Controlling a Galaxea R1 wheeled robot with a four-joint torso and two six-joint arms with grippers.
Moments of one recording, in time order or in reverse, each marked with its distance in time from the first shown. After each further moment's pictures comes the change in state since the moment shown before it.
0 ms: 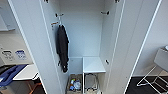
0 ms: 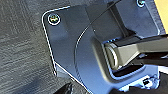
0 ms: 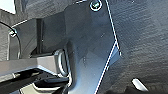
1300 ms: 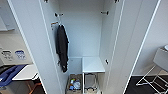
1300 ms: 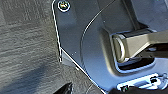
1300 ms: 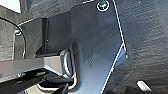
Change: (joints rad) left arm 0.049 0.025 -0.003 -0.546 0.123 0.491; right arm 0.010 0.023 0.000 0.000 -0.001 -0.031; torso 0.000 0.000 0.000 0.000
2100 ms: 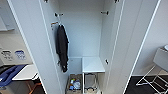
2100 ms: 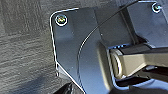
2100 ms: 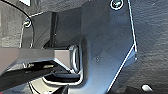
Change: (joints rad) left arm -0.049 0.047 0.007 -0.814 -0.010 0.767; right arm -0.009 0.030 0.000 0.000 -0.005 -0.100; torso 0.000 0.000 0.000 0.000
